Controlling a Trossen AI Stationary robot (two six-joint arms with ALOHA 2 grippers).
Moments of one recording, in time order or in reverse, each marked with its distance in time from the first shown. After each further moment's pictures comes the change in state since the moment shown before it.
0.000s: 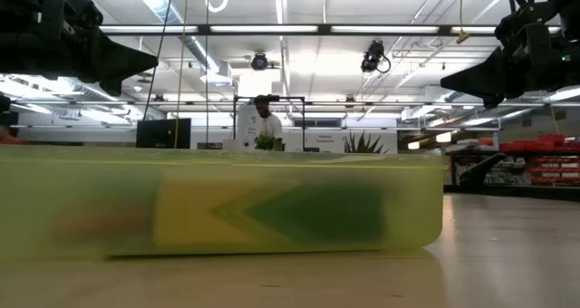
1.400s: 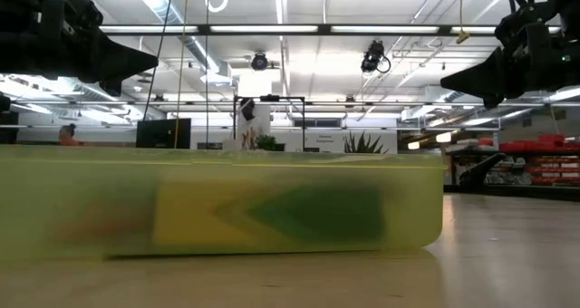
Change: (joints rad) left arm 0.000 0.000 0.000 0.000 0.000 0.000; right arm 0.000 0.000 0.000 0.000 0.000 0.000
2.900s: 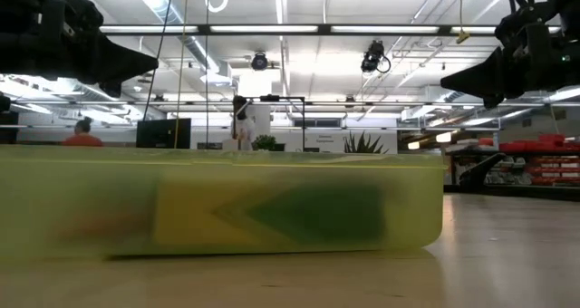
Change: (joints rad) left arm 0.000 0.000 0.000 -0.009 -0.003 0.000; right arm 0.000 0.000 0.000 0.000 0.000 -0.001
